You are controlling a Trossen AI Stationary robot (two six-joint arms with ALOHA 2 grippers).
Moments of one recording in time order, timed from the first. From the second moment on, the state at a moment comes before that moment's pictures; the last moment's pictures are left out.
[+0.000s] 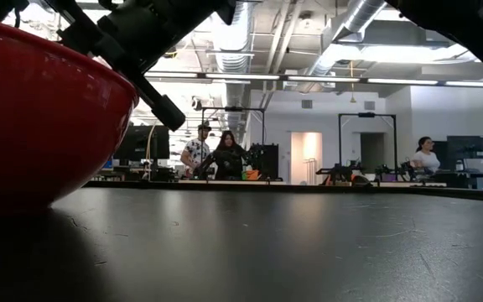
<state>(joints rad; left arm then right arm) 0.16 0.06 0.34 -0.80 -0.42 -0.88 0.19 2.45 2.25 -0.48 0.02 1.25</state>
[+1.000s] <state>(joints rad) 0.16 0.06 0.34 -0.80 -0.43 -0.88 0.16 2.42 2.35 -0.69 0.00 1.15</state>
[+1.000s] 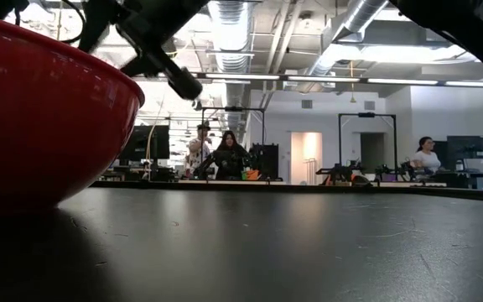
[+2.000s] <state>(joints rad) 0.16 0.06 0.34 -0.80 -0.42 -0.88 0.12 2.01 2.36 -1.01 -0.01 0.49</state>
